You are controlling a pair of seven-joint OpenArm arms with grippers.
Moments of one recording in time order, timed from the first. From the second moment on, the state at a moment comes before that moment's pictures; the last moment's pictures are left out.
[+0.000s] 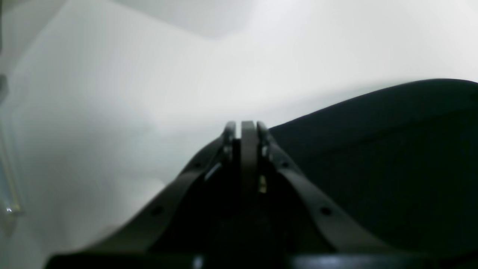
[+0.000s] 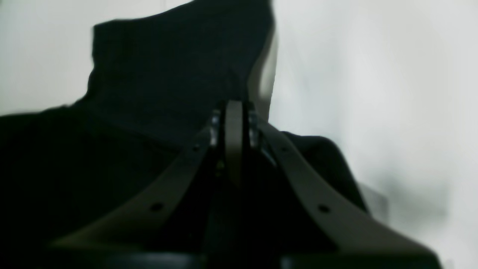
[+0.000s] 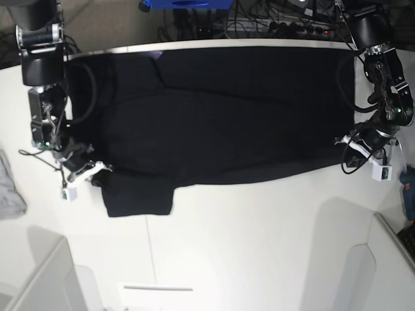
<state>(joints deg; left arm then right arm) 3.6 -22.3 -26.0 89.1 -30.8 -24.6 48.0 12.1 23.4 -4.2 62.0 42.2 15.2 -28.7</state>
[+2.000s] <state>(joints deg) 29.5 -21.9 -36.9 107.1 -38.6 -29.9 47.7 -19.4 17.1 24.1 103.6 42.7 15.4 -48.1</state>
